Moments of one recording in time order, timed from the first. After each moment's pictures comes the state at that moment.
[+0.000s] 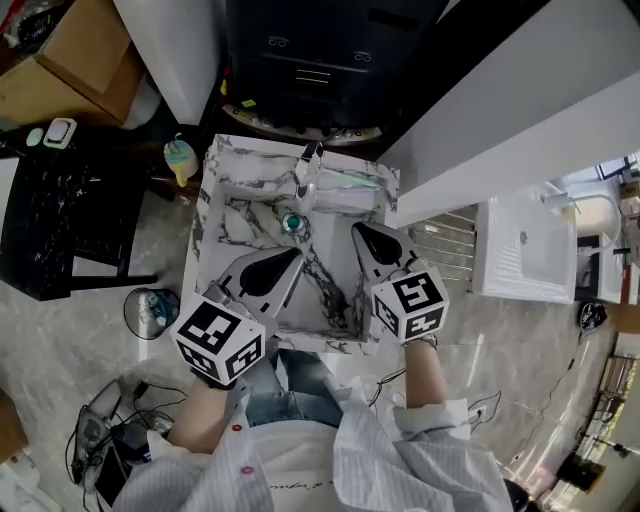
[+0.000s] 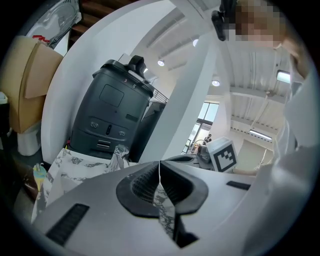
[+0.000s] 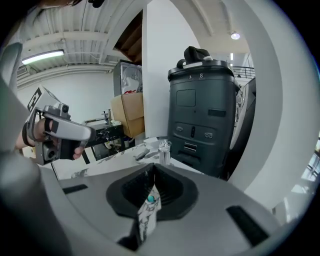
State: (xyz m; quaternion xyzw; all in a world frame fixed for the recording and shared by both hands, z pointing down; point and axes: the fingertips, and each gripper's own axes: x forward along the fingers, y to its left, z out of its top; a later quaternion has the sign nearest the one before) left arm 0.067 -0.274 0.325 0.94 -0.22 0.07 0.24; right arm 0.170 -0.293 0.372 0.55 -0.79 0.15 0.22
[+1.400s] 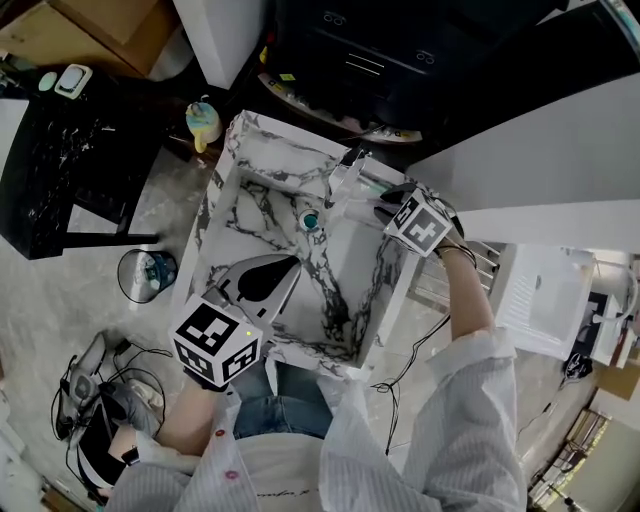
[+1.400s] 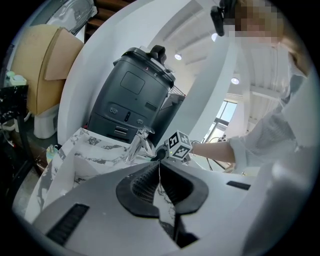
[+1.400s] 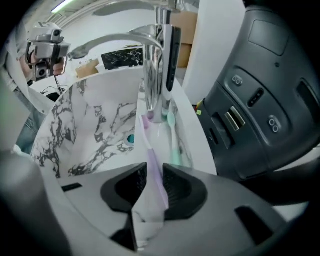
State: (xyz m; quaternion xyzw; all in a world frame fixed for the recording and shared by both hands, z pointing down) left arm 0.053 -0.300 0.395 0.90 -0.29 0.11 0.30; right arm 0.231 -0.390 0.559 0.21 -0.78 0.11 0.58
